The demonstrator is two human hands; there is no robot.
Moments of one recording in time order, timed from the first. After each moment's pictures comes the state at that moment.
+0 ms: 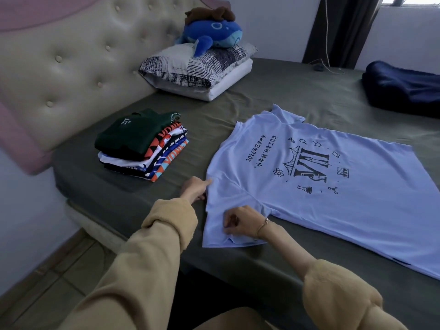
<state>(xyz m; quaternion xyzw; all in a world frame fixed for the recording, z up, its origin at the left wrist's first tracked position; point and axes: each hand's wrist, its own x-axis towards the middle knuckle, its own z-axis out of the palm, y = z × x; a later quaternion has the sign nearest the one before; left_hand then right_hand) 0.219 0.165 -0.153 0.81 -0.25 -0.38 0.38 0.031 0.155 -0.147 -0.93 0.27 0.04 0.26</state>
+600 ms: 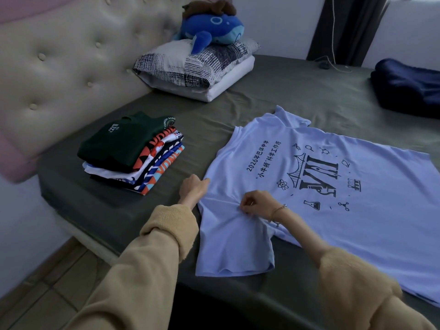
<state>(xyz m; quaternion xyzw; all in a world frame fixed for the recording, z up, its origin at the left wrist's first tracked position) 0.231 0.118 -0.149 0.89 -0.30 -0.25 0.25 0.039 0.061 -0.140 -0.88 0.36 -0.02 0.32</state>
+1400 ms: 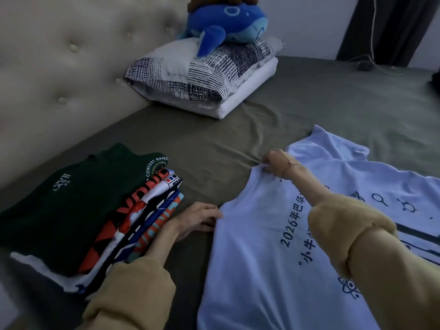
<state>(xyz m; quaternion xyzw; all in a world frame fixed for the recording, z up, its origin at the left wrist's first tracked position) 0.344 0.006 -0.175 0.65 -0.36 -0.55 0.38 0.206 -0.238 -0.150 -0.92 0.38 0.00 0.05</state>
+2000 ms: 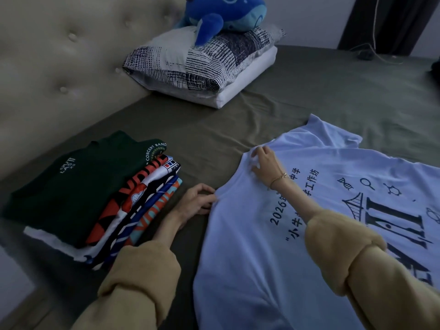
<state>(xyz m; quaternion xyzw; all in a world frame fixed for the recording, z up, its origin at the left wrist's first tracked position) 0.330 0.014 -0.179 0.69 -0.32 -0.46 0.46 0.195 -0.177 -0.173 -0.89 0.38 -0.16 0.17</state>
